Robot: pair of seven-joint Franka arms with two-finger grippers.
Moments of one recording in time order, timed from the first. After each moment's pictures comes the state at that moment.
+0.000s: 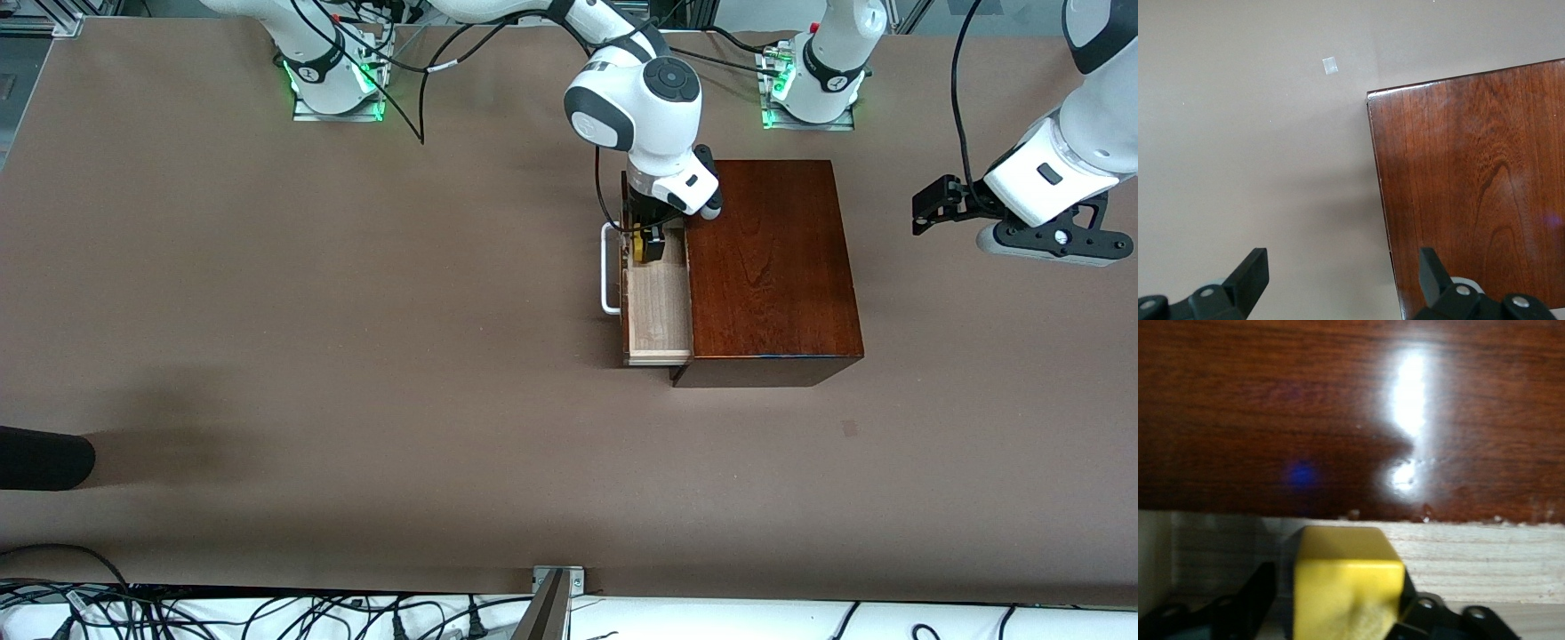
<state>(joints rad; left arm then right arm) -0.04 0.00 -0.04 -1.70 0.03 1.61 0.05 1.05 0.84 -0.04 -1.15 -0.10 2.08 -0.59</state>
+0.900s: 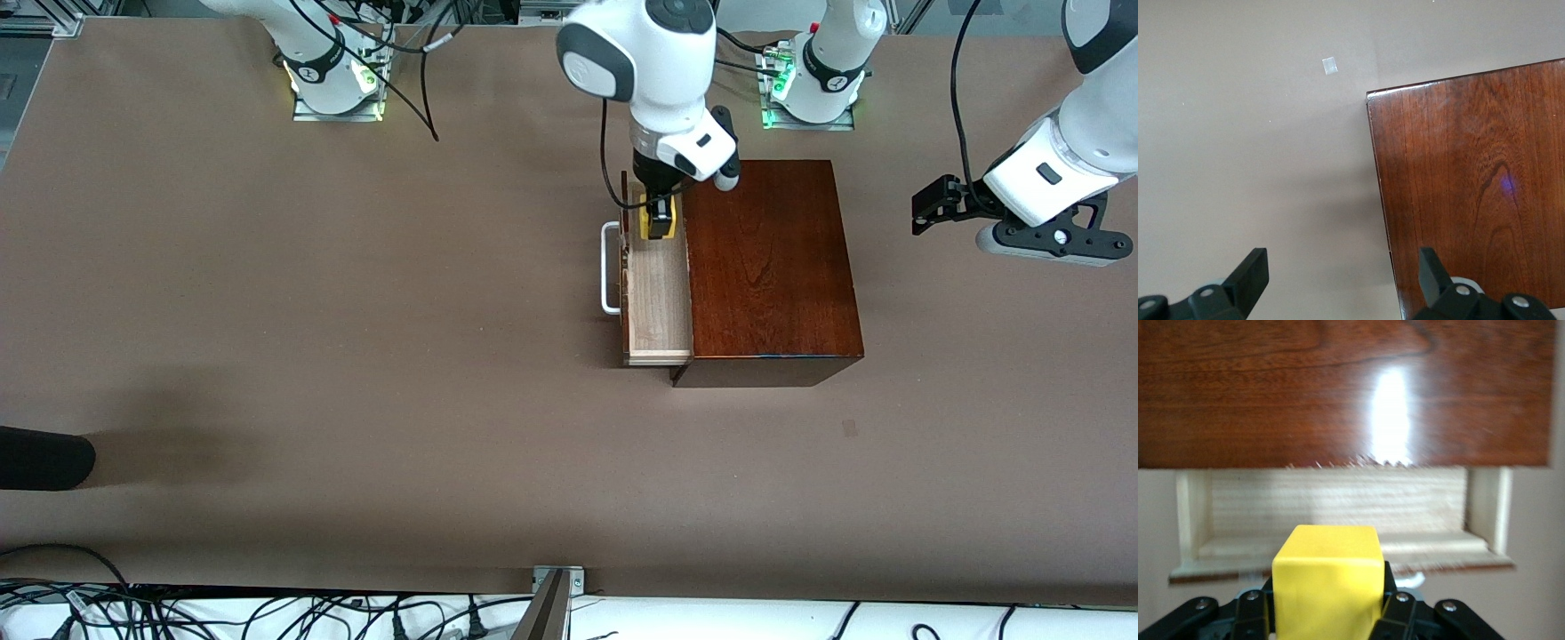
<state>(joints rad) -0.04 0.00 -0.04 -1.70 0.03 1.61 0.05 1.00 0.74 -0.05 -0.93 -0.05 1.82 -0.58</state>
